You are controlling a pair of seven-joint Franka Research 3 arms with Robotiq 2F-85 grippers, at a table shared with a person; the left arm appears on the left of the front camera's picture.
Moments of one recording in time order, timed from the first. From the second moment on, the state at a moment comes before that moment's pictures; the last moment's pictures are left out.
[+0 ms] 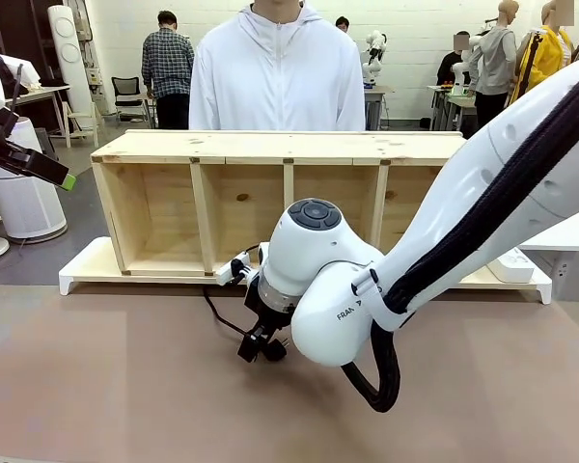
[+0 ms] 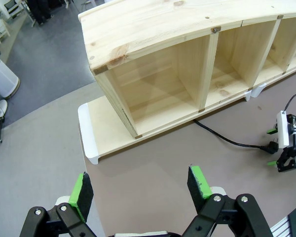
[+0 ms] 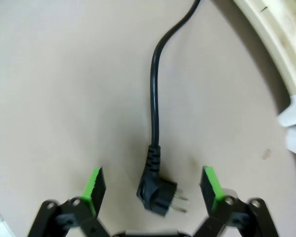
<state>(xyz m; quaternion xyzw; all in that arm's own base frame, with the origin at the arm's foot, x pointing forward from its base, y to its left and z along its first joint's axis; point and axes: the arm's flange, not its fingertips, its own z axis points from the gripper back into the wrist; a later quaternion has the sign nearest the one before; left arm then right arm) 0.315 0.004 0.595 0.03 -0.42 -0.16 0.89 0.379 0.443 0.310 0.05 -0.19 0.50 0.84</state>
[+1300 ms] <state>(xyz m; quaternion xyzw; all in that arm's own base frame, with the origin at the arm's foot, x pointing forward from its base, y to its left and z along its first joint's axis) 0.315 0.004 0.595 0.03 -0.42 -0.16 0.89 0.391 0.454 0.294 0.04 -0.20 0.55 0.81</state>
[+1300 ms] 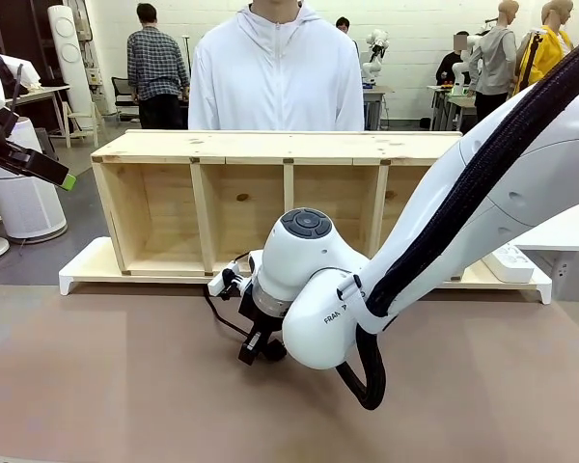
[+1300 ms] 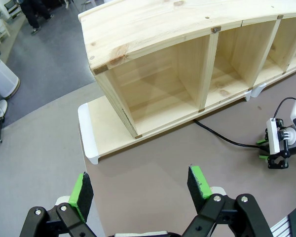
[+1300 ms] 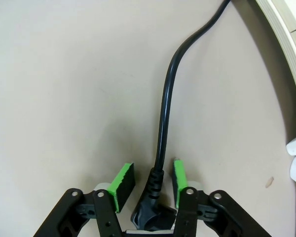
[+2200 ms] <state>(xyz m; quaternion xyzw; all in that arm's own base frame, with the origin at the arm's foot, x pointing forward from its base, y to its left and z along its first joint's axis) 0.315 0.004 0.595 0.03 -0.42 -0.16 0.89 0.398 0.452 0.296 0.04 -0.20 0.55 0.81</state>
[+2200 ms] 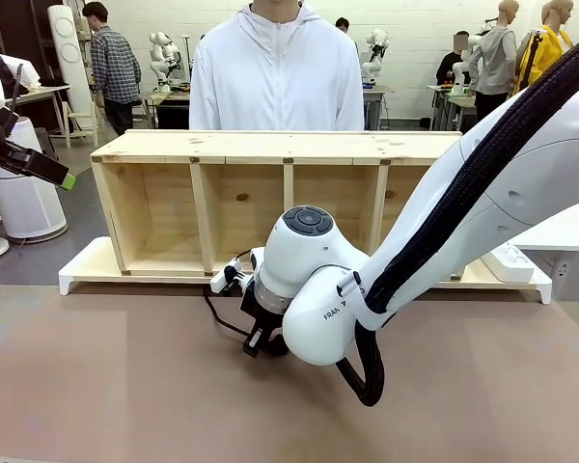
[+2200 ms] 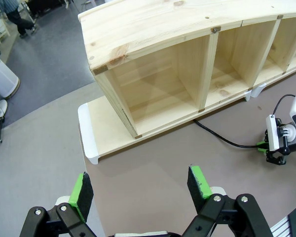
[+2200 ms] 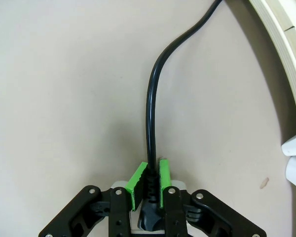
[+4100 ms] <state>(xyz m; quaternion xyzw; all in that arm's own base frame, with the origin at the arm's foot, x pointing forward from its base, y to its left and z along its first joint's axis) 0.315 0.004 0.595 0.03 -0.42 -0.16 0.89 0.329 0.300 0.365 0.01 -0.24 0.45 0.86</state>
